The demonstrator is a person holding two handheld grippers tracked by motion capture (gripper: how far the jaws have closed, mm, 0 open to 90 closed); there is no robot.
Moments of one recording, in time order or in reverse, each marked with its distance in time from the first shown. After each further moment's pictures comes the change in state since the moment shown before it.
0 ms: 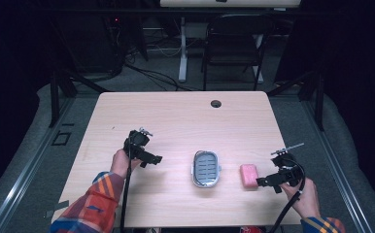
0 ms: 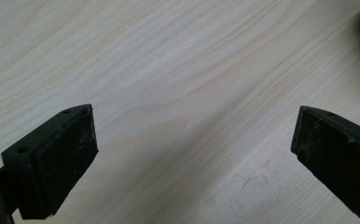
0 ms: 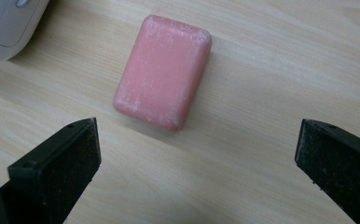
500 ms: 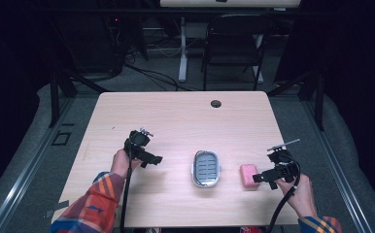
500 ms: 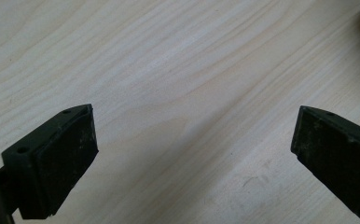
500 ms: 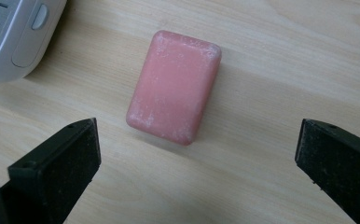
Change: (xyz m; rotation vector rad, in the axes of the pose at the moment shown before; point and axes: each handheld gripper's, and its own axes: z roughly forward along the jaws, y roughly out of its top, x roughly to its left) left arm -0.001 0.000 0.001 0.007 0.004 0.001; right arm 0.007 0.013 0.001 0.017 0.006 0.030
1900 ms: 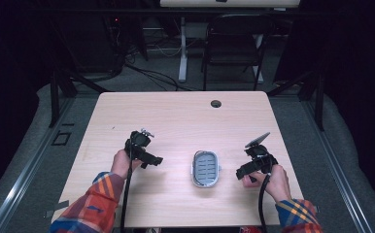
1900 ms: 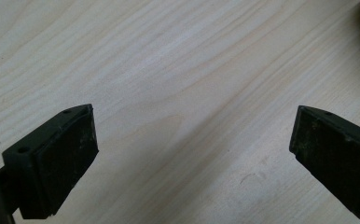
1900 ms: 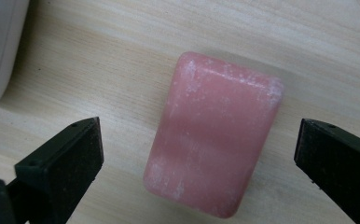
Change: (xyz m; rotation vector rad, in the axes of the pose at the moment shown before) left arm -0.002 0.000 0.001 0.016 -0.005 0.014; right arm 0.024 0.040 0.060 0.172 -0.026 0.028
